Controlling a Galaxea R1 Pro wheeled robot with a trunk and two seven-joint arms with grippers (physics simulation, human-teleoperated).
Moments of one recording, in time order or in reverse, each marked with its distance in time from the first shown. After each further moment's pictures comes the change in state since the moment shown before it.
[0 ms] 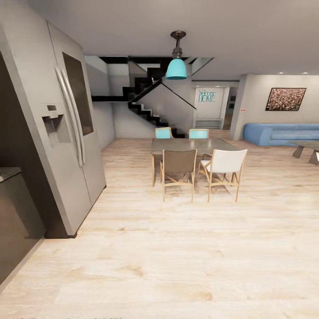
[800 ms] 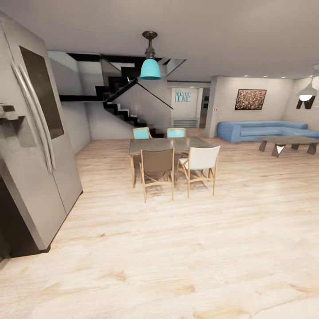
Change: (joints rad) left arm 0.000 0.000 0.000 0.000 0.000 0.000 0.000; right arm 0.000 0.000 0.000 0.000 0.000 0.000 0.000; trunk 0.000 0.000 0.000
